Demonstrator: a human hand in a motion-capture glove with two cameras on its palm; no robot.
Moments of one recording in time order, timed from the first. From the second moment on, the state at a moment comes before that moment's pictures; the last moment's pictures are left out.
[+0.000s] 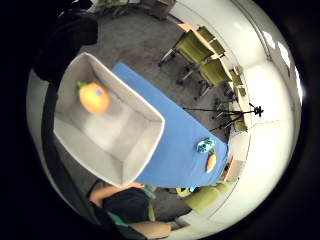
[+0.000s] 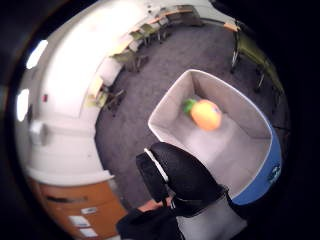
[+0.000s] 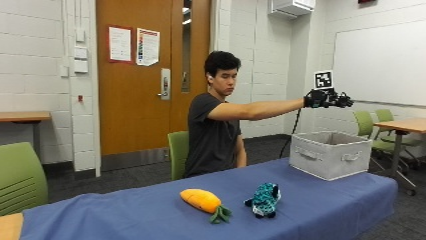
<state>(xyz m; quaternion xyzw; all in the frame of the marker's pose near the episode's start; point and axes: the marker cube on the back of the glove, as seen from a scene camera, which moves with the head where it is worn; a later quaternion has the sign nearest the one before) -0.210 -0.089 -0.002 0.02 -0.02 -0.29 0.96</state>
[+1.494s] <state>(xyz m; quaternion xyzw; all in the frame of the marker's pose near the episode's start) 0.235 -0.059 0.254 -0.16 -0.01 0.06 0.99</state>
